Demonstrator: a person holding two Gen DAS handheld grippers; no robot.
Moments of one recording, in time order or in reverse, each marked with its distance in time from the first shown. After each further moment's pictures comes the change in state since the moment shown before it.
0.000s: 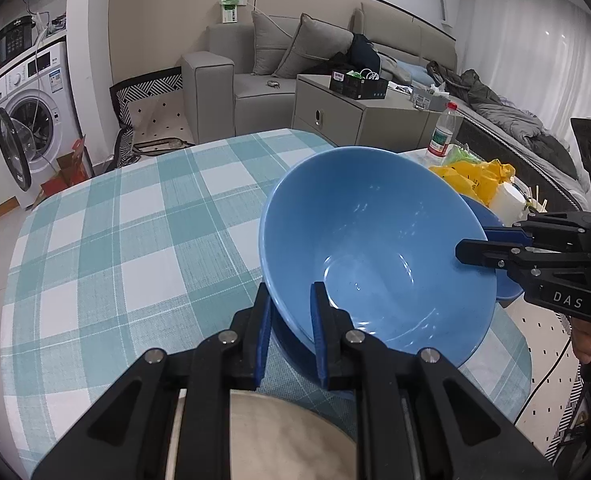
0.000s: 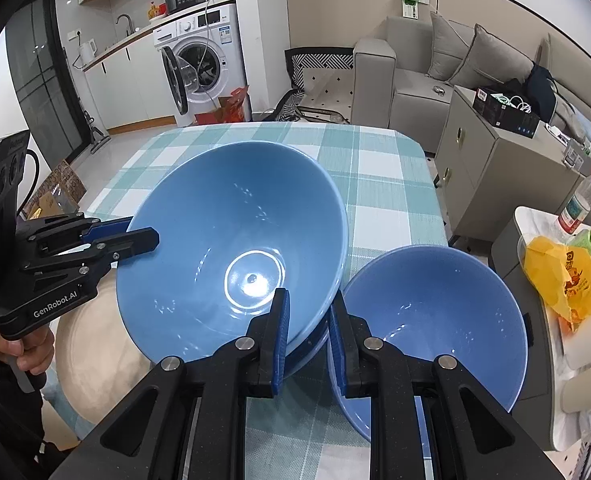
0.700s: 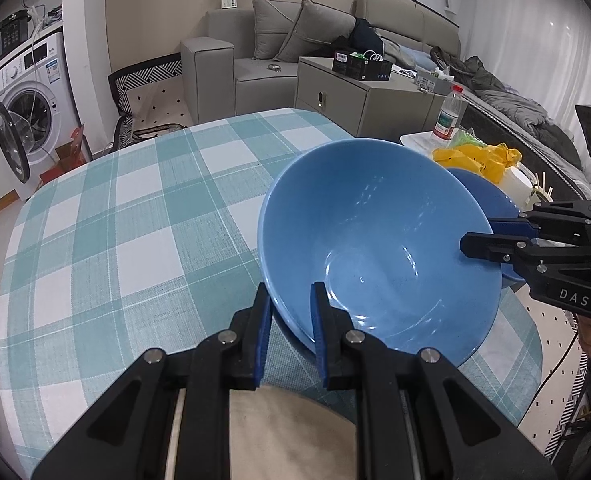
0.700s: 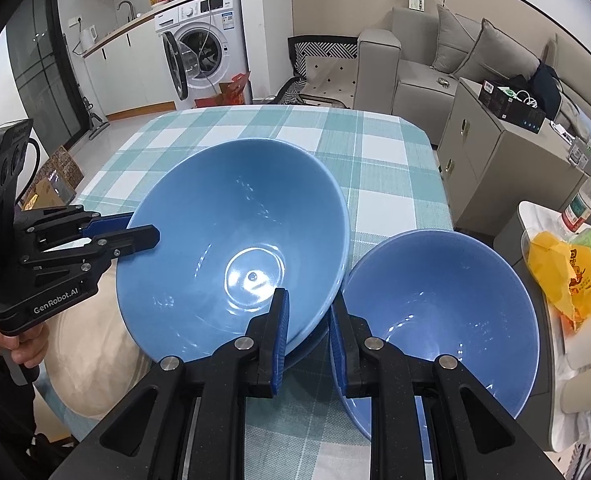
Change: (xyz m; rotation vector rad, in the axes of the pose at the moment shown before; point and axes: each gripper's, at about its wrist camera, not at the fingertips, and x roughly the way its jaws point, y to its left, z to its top) left arm 0.017 0.003 -0.011 0.006 0.056 0.008; right arm 0.018 0.008 -0.007 -0.026 0.045 -0.010
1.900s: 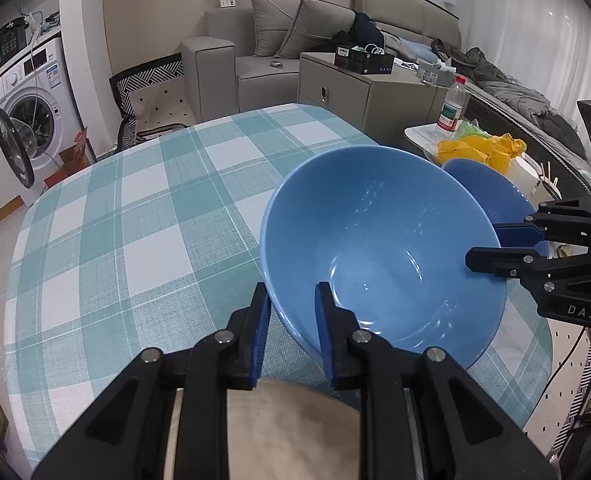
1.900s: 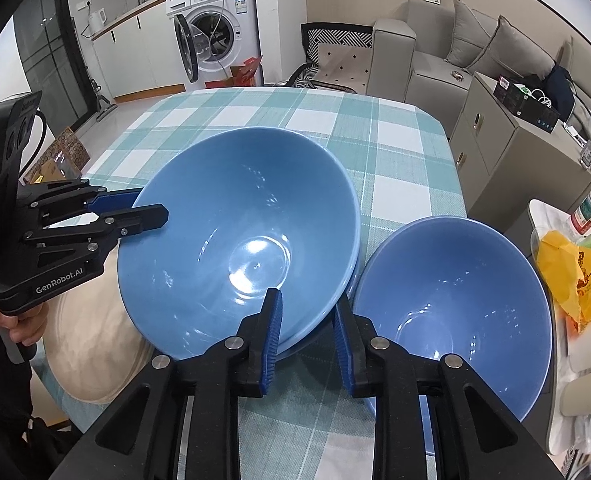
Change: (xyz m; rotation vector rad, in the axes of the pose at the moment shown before) left arm 0.000 0.003 -0.001 0.026 0.012 0.029; right arm 0.013 0.003 -0.005 -0.041 0.046 0.023
